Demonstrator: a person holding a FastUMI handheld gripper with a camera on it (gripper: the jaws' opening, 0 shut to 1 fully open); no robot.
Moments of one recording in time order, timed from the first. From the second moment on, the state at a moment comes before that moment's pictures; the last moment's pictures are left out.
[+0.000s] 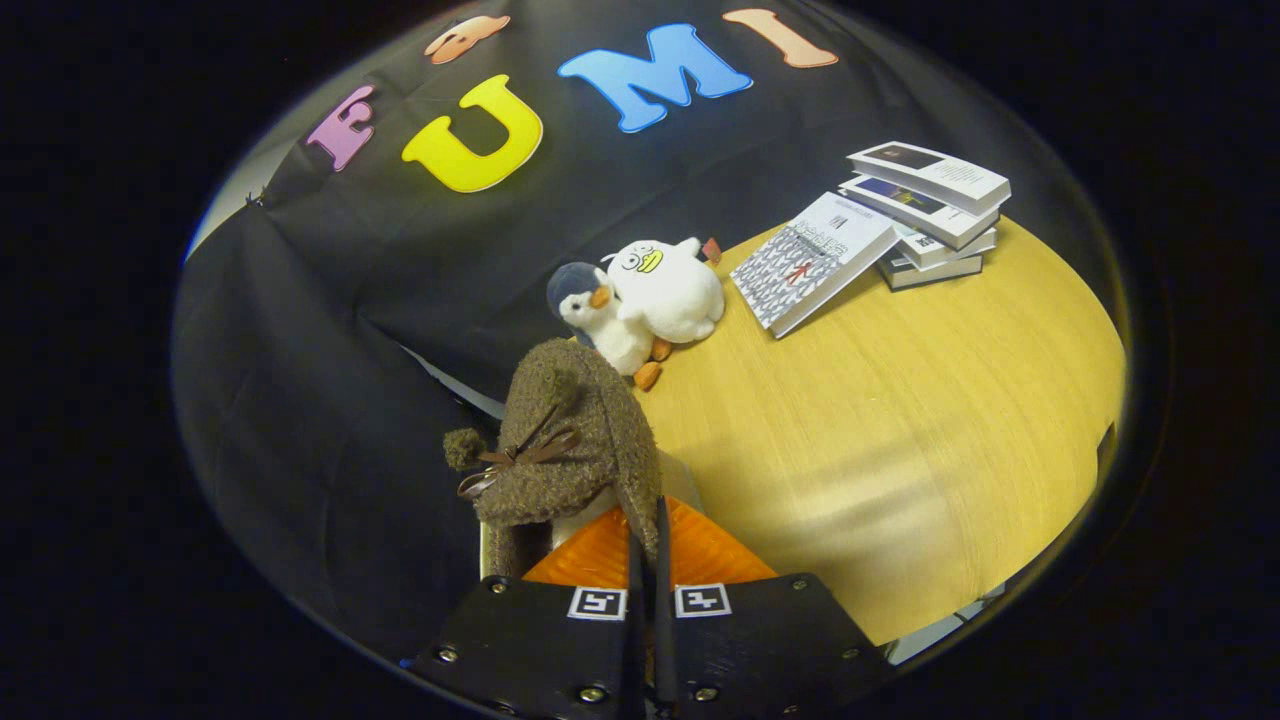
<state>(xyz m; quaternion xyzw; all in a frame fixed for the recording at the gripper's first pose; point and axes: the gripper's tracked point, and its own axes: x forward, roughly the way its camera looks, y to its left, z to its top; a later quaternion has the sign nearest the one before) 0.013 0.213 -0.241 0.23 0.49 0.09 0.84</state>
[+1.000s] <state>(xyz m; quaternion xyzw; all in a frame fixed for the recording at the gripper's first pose) 0.000 0.237 -0.215 0.14 0.40 0.14 0.89</state>
